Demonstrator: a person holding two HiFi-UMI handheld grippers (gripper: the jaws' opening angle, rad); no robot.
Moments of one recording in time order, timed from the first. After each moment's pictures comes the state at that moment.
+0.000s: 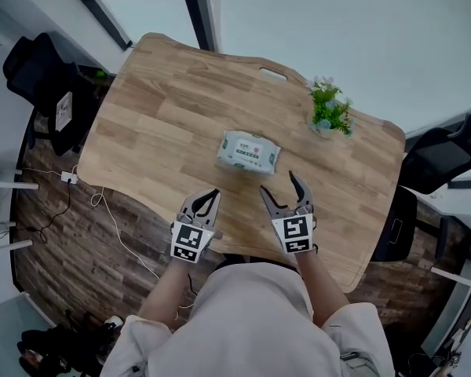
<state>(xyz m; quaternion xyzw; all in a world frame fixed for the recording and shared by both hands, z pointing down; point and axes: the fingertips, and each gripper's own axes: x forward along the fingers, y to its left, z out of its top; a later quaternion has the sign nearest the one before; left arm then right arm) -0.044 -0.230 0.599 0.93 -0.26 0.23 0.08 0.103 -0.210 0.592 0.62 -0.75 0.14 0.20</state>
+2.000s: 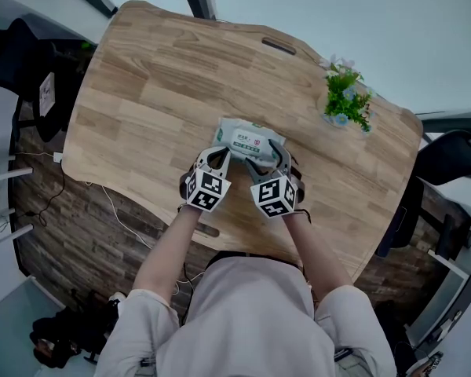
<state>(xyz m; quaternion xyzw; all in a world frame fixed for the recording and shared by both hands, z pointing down) 0.023 -0.331 0.749 0.90 -0.21 0.39 0.06 0.093 -0.307 0.728 0.54 -0.76 0.14 0.34</state>
